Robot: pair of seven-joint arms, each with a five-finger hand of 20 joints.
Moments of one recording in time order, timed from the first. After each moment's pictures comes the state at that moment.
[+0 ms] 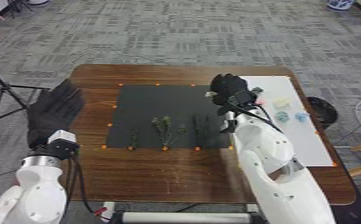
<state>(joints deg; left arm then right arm) 116.5 -60.1 -95.8 -116.4 27.6 11.8 17.6 -85.4 -75.6 69.8 -107.5 -151.3 -8.5 12.2</state>
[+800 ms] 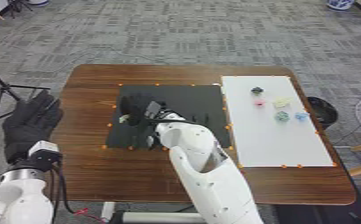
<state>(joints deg) 122.5 -61.2 -100.7 -117.6 27.4 14.2 20.1 -79.5 -97.6 59.8 -88.8 -167.4 -14.5 -11.8</state>
